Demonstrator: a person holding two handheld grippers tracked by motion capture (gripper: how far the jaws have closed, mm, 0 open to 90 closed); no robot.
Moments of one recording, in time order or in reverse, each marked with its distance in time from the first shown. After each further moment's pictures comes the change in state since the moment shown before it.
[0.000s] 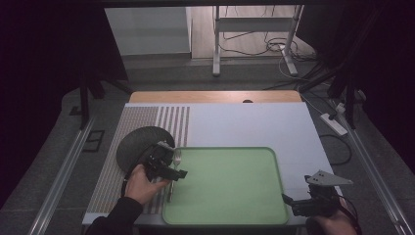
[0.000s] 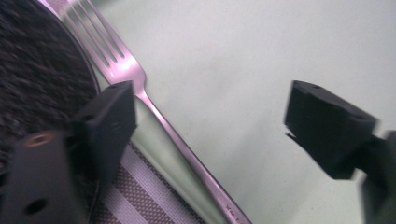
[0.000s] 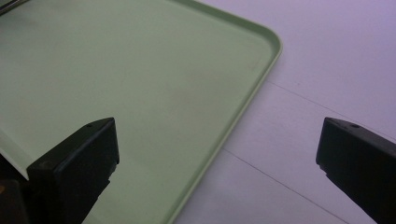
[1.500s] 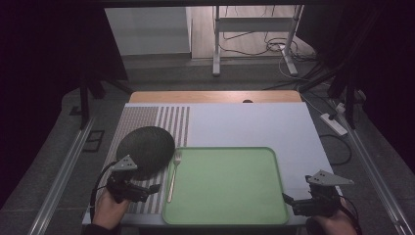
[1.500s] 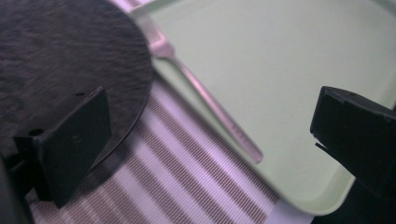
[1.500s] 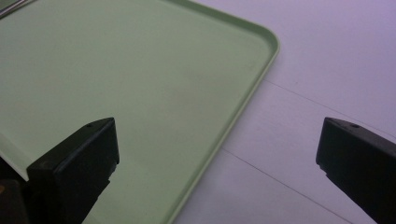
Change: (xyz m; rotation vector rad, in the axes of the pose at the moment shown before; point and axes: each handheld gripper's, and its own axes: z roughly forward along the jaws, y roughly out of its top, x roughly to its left) left arm 0.004 -0.090 -0.062 -0.263 0.046 0.034; right arm -0.001 0.000 -0.001 -0.002 -0.004 0.016
